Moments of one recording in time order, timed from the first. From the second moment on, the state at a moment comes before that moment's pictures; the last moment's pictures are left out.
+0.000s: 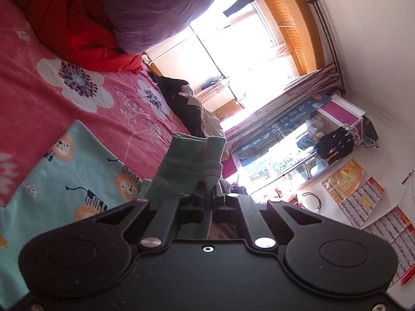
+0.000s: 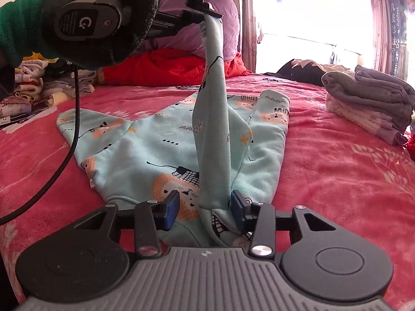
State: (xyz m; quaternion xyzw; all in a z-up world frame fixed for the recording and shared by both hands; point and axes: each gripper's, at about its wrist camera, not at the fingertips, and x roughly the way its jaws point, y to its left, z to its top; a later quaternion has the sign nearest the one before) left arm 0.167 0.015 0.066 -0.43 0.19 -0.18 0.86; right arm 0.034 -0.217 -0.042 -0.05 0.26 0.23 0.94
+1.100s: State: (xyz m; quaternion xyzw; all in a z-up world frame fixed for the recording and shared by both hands) left arm 0.129 0.077 0.031 -0.48 0.19 -0.24 0.82; right arm 0.196 -0.231 -0.025 -0.01 0.38 0.32 0.87
